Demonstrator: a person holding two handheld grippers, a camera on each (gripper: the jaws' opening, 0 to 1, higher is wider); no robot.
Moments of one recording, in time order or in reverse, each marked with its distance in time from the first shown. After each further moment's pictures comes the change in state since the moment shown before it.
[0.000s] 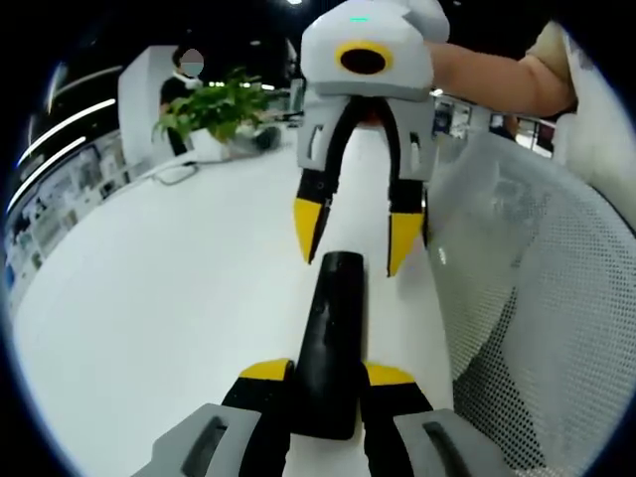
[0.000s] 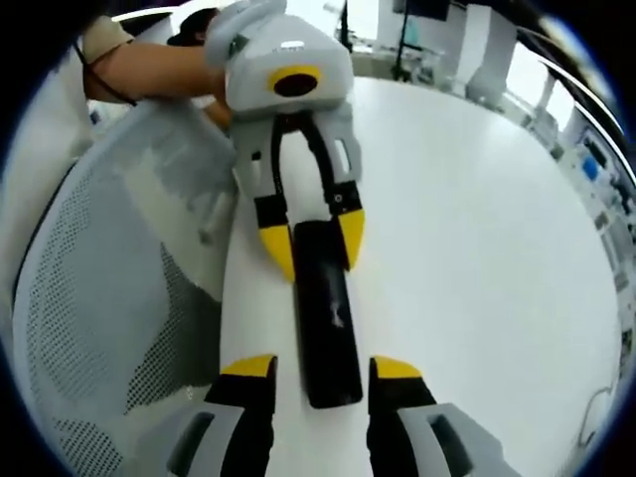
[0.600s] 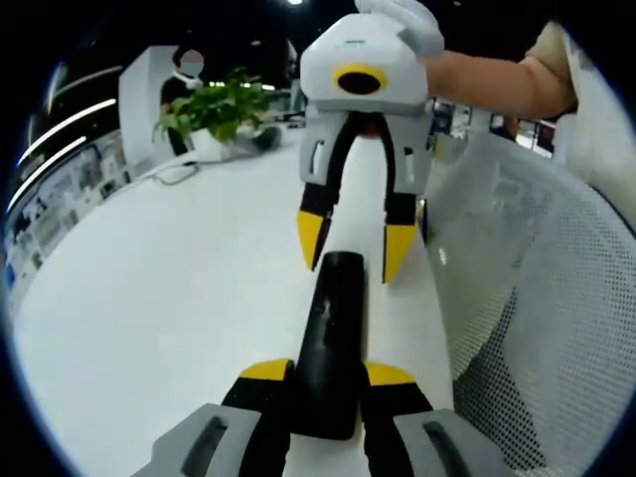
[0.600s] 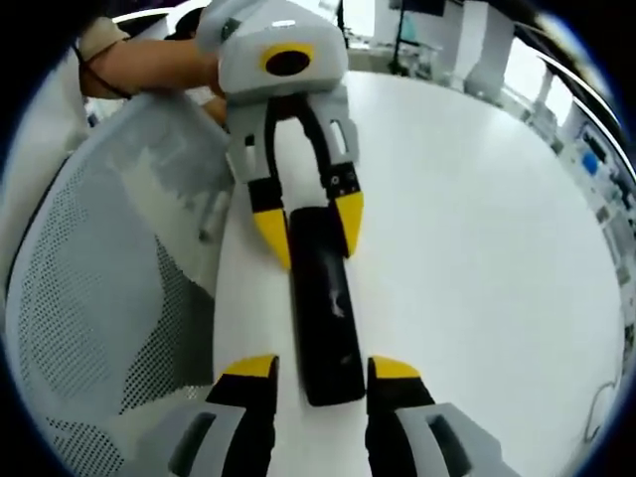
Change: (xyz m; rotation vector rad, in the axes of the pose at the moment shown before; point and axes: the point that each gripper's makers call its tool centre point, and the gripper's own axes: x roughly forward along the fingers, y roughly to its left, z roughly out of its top) left arm 0.000 0.000 0.000 -0.001 -0.002 0.000; right arm 0.008 -0.001 -0.007 0.012 0.006 0.006
